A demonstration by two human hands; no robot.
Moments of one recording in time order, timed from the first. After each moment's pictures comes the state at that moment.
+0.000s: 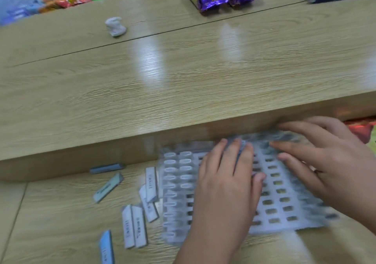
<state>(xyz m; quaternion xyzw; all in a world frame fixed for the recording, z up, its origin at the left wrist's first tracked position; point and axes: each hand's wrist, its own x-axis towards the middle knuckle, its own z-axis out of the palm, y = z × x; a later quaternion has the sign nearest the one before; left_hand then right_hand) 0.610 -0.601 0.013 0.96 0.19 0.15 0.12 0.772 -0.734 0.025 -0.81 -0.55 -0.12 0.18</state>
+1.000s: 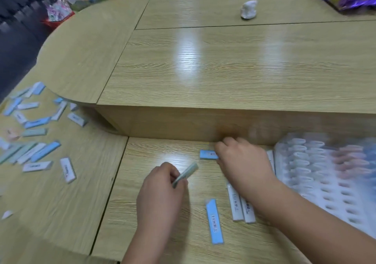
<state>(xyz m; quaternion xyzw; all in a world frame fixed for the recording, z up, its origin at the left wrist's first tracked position) 0.354 -0.419 -0.026 0.77 0.57 0.11 0.27 0.531 -0.477 -0.014 -0.83 -0.56 0.04 -0.06</state>
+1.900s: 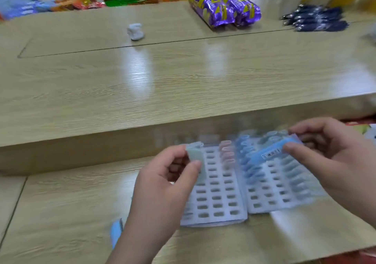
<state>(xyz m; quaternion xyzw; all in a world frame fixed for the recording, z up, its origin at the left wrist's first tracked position) 0.503 -0.531 0.064 0.71 0.28 0.22 0.61 0.705 -0.727 0.074 -0.79 -0.35 0.11 0.49</state>
